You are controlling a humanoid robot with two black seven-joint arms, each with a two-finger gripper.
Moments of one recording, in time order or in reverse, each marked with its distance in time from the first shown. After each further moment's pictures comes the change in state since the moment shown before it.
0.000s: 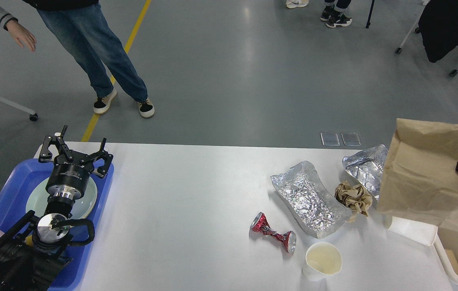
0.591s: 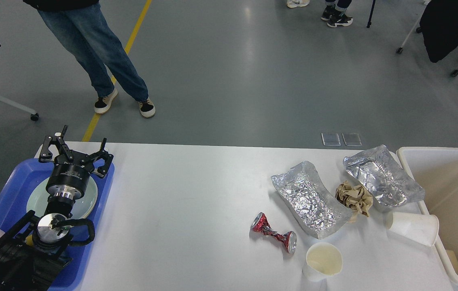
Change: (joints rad) left arm 0.000 0.000 0.000 0.000 0.000 0.000 0.000; right arm -0.912 -0.165 0.336 -0.757 0.261 -0.419 -0.120
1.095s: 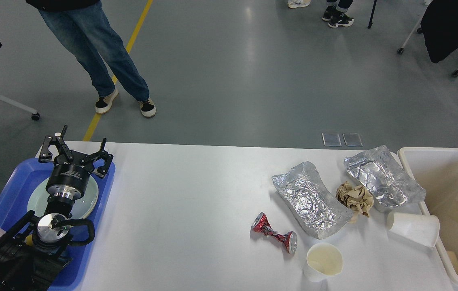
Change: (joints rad) left arm 0.000 0.000 0.000 0.000 0.000 0.000 0.000; right arm -0.795 0.228 0.439 -0.556 0.017 -0.259 -0.063
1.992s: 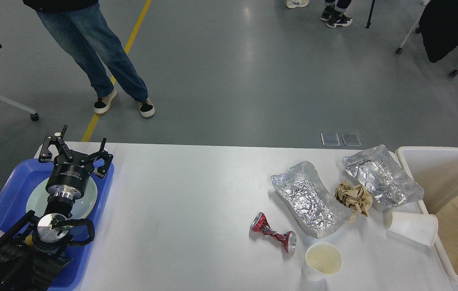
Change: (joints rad) left arm 0.000 0.001 0.000 0.000 0.000 0.000 0.000; right arm -0.096 0.079 0.050 -0.003 -0.002 -0.160 -0.011
